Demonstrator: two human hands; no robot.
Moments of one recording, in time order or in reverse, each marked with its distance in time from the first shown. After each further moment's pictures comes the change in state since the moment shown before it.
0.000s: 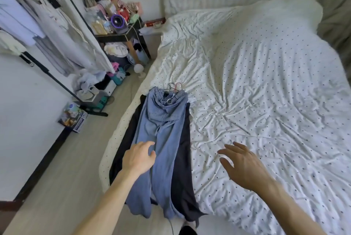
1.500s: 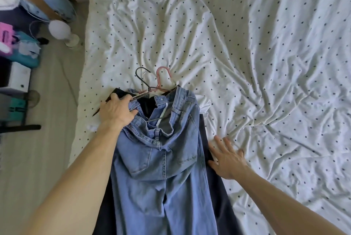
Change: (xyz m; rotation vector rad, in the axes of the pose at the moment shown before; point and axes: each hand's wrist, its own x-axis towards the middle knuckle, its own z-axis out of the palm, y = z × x) left_hand 0.642 -0.098 0.098 0.394 -0.170 0.151; right_hand 0.459 0.050 0.255 -0.143 -0.647 0.464
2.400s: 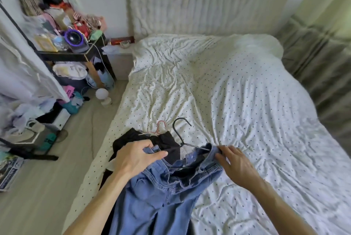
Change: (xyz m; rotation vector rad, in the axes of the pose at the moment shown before) left_hand -0.359 0.055 -0.190 -0.783 0.307 0.152; right_hand -0.320 0.078 -0.135 0.304 0.814 -0.292
